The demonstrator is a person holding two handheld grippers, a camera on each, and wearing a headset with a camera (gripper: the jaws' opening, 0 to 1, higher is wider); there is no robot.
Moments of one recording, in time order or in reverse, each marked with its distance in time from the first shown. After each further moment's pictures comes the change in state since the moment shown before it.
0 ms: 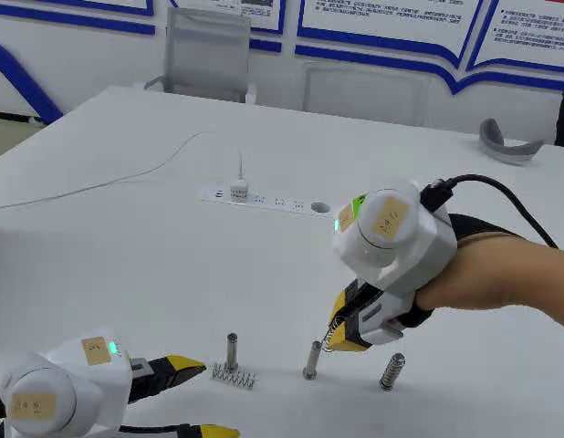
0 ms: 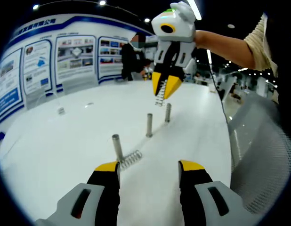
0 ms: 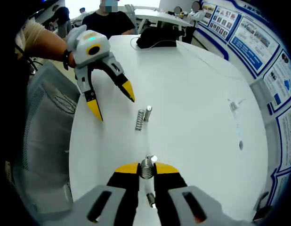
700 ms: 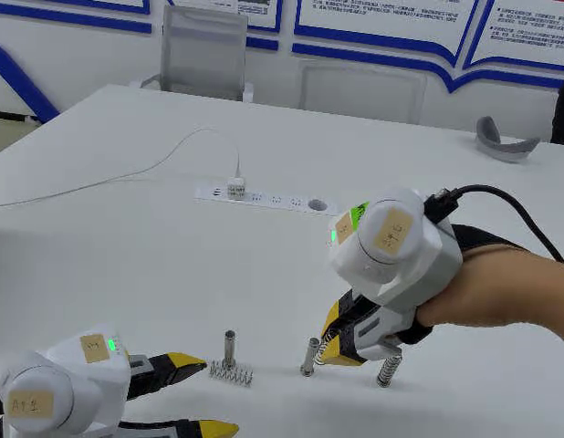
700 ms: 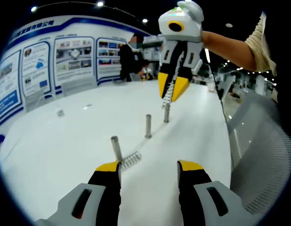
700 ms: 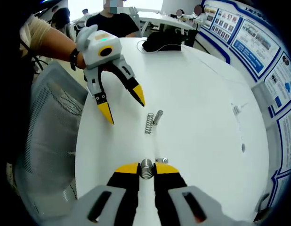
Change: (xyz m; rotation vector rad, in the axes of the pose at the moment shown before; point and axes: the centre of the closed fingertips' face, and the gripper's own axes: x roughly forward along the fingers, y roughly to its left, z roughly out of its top) left arm 0.001 -0.002 0.002 0.015 -0.004 -0.006; right arm -0.003 0.023 0.005 -0.013 -0.026 0.008
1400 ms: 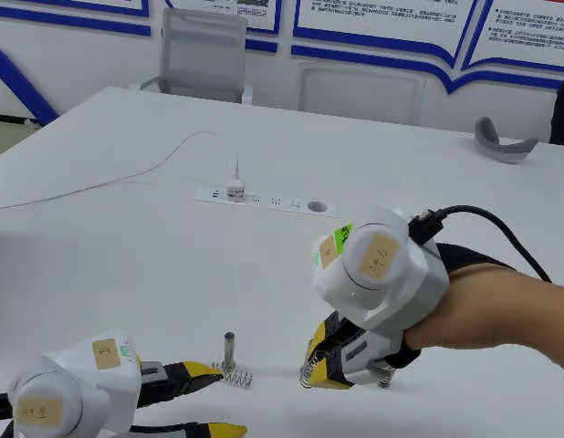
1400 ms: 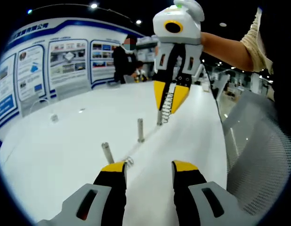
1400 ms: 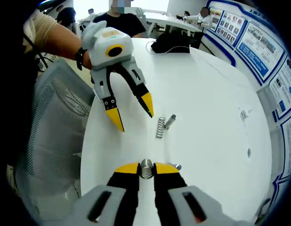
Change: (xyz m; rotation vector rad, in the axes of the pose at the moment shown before) left arm 0.004 -0.011 0.007 0.029 -0.012 -0.042; right arm 0.009 0.020 0.008 -0.025 -0.015 0.039
